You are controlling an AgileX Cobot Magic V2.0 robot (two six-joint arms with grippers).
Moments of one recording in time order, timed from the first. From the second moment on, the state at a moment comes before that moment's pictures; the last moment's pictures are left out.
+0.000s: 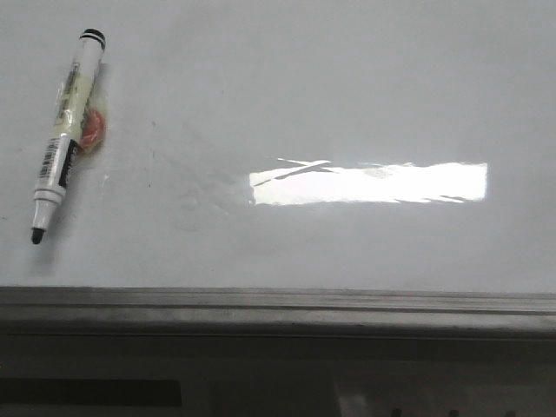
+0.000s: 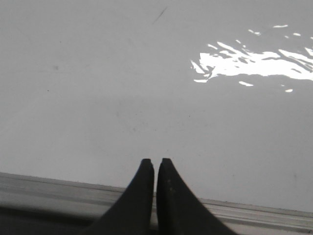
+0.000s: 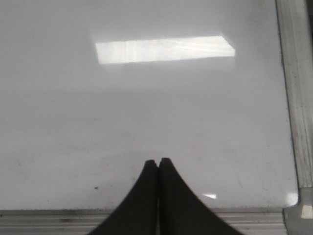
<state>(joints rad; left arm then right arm) 0.09 -0.01 0.00 -0.01 0.31 -0.03 -0.07 -0.01 0.01 -0.05 0.33 0.02</state>
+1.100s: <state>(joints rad) 0.09 0.05 -0.21 -0.04 0.26 -0.03 -0.07 0.11 -0.12 0.15 0.30 0.02</state>
